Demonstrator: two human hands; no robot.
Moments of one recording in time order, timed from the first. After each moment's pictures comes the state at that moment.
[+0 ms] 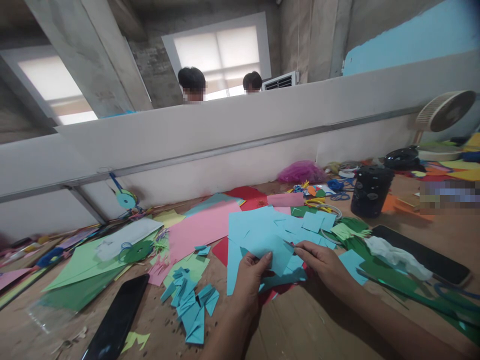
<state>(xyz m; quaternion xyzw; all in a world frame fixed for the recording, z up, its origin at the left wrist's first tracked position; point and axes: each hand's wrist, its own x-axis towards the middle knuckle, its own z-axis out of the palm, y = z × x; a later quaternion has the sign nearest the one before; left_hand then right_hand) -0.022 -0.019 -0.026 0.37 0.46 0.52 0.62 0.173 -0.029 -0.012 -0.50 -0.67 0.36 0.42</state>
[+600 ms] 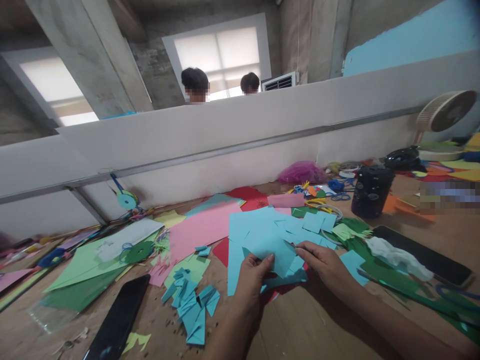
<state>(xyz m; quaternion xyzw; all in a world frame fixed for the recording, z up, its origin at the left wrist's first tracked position) -0.020 -0.023 -0.022 0.37 0.46 0.51 0.62 0.172 -0.030 -0.012 -0.50 -0.68 0.34 0.41</state>
